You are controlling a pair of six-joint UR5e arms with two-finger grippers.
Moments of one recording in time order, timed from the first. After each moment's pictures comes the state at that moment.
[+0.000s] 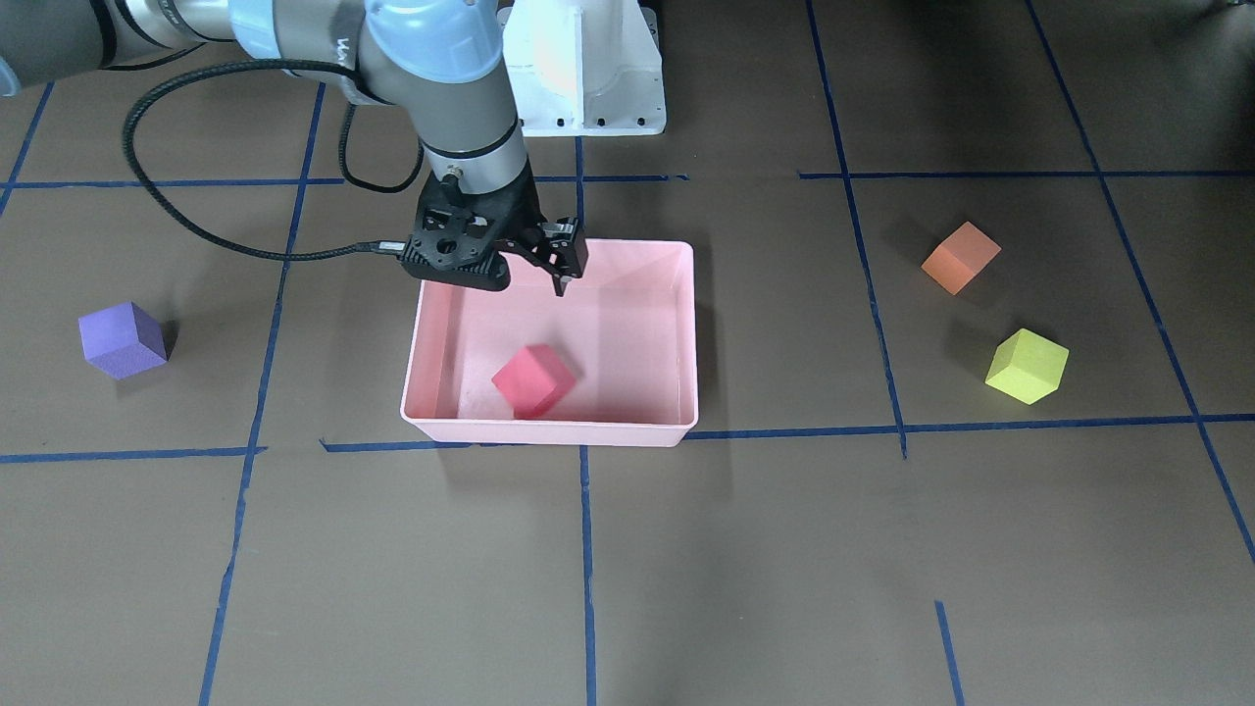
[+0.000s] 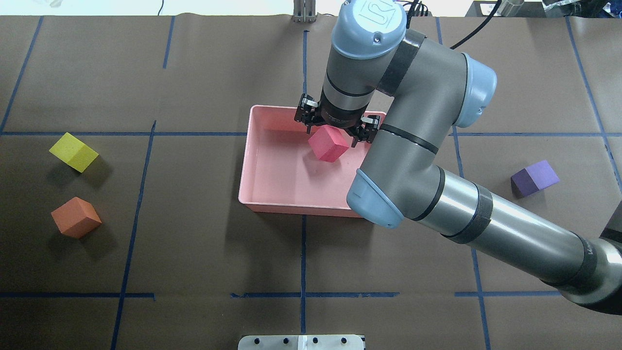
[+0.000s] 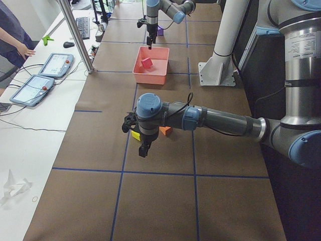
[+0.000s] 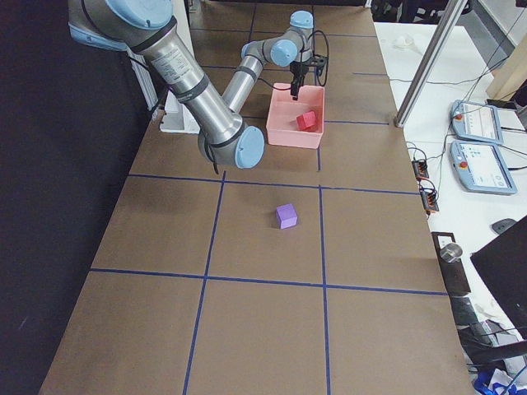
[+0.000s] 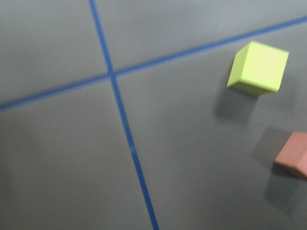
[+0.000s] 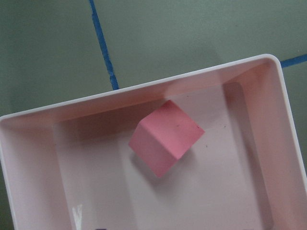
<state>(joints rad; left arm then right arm) -1.54 -1.46 -1.88 -1.59 -2.40 0.21 0.67 -0.73 1.69 -1.77 1.99 1.39</state>
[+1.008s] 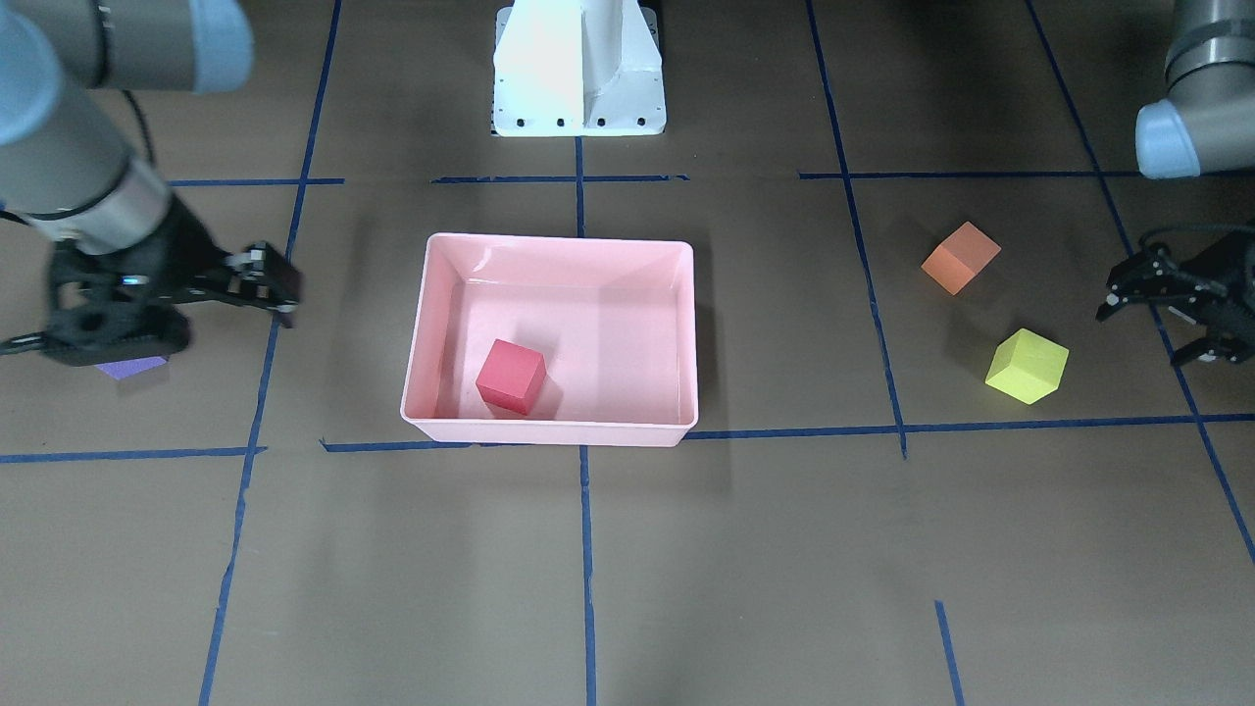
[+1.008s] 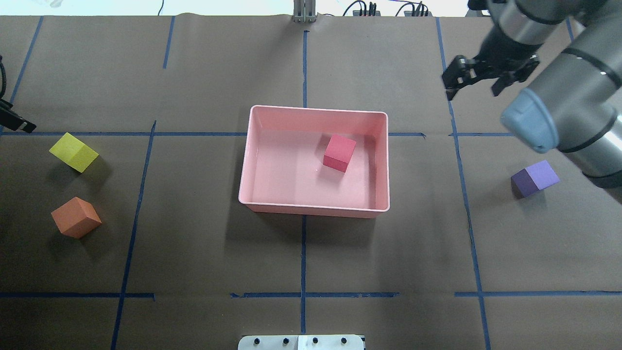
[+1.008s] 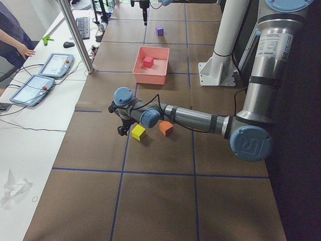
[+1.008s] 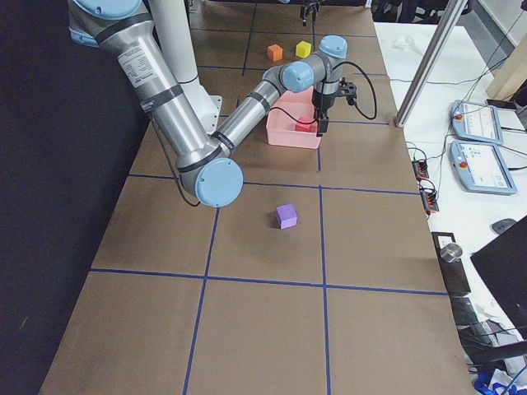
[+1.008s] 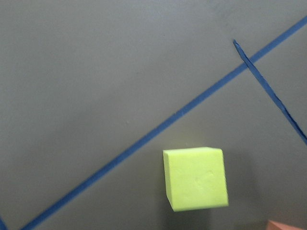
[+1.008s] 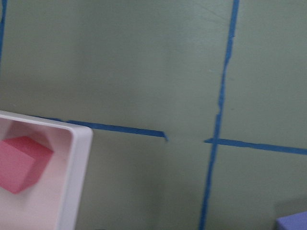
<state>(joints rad) -1.24 -1.75 -1.51 -1.95 -2.40 0.06 1.07 -1.08 1.87 -1.92 2.23 0.50</state>
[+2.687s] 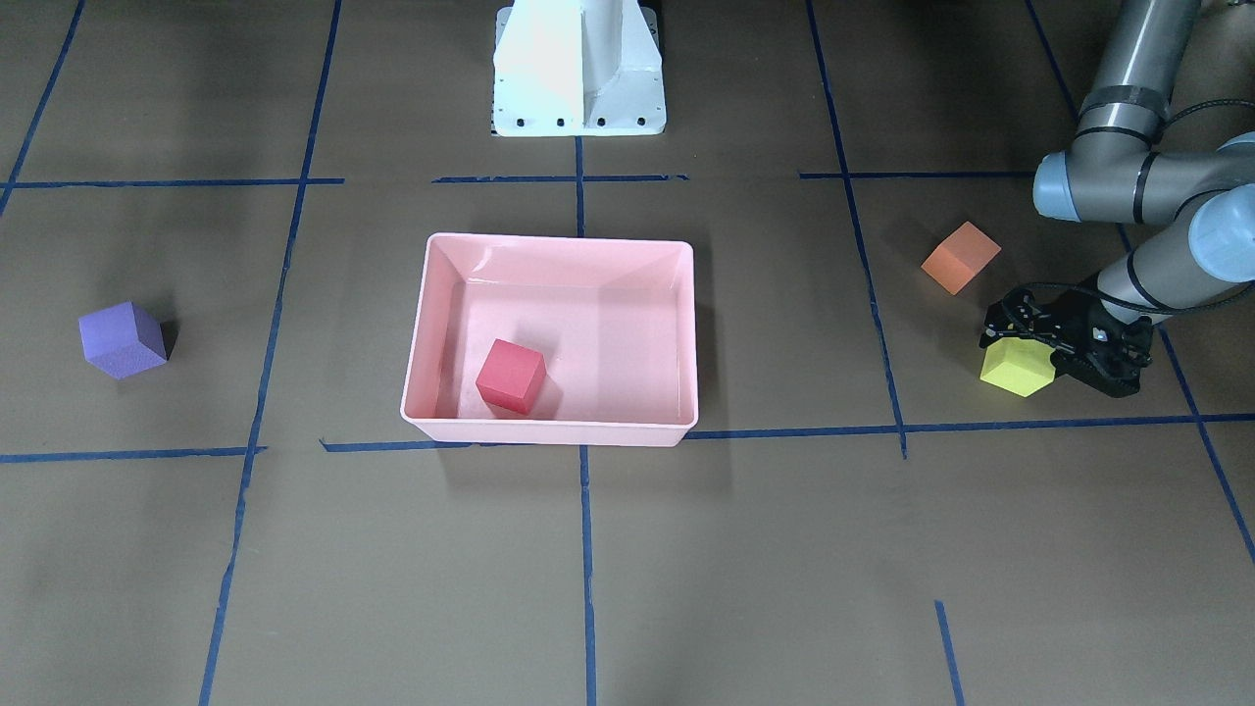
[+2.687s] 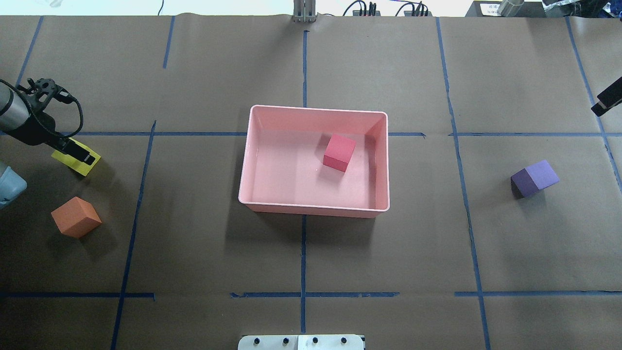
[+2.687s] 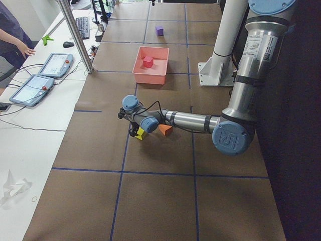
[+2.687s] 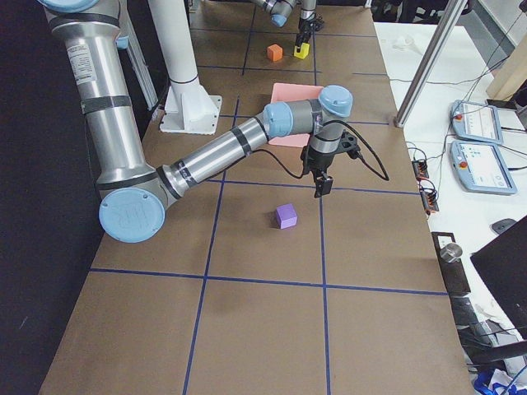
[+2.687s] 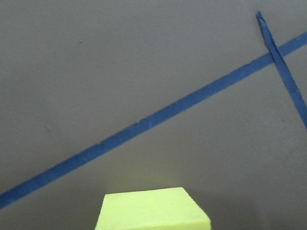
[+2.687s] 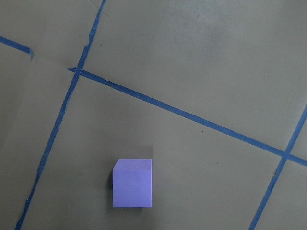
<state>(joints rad) -1.03 -1.76 -1.41 -2.13 -2.36 -0.30 1.32 -1.36 1.91 -1.97 2.29 -0.09</state>
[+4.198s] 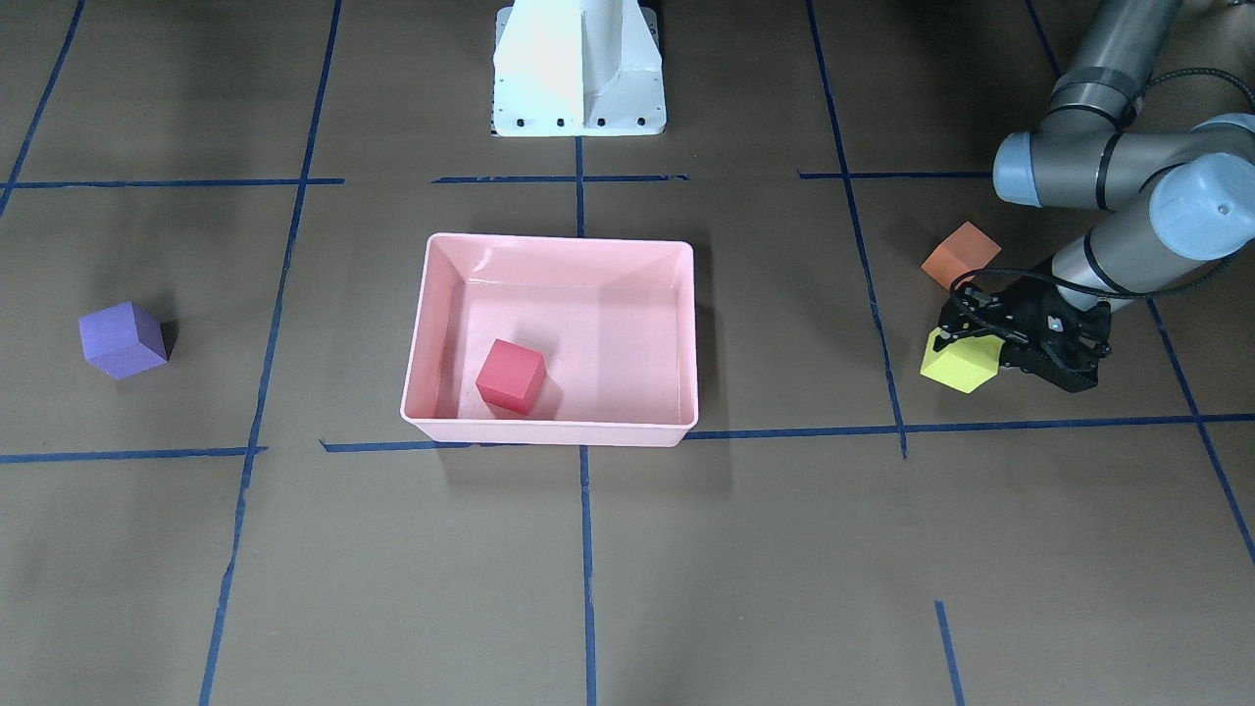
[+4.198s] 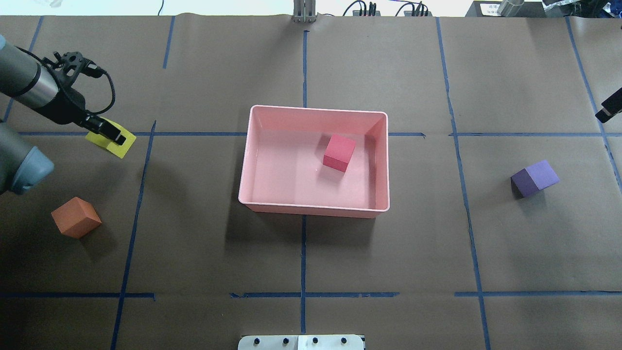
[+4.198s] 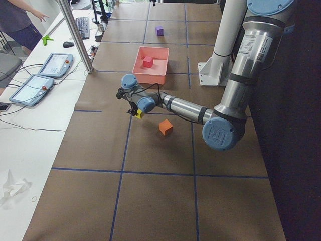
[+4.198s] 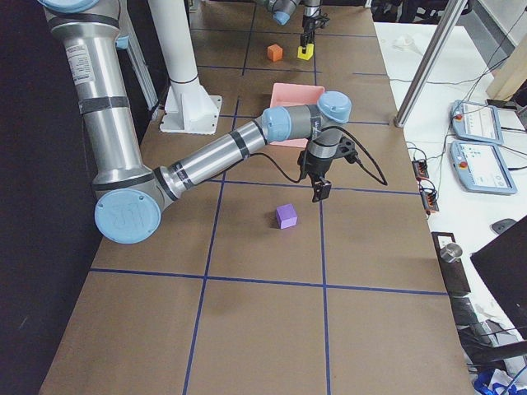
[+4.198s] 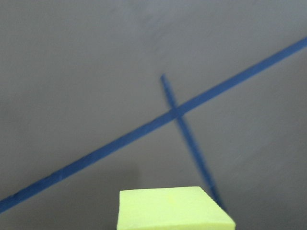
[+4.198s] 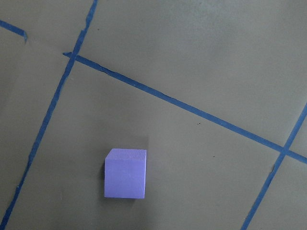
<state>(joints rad) -1.01 -1.90 -1.58 -1.94 -2.36 -0.45 1.32 -1.39 1.91 -1.96 2.28 -0.14</state>
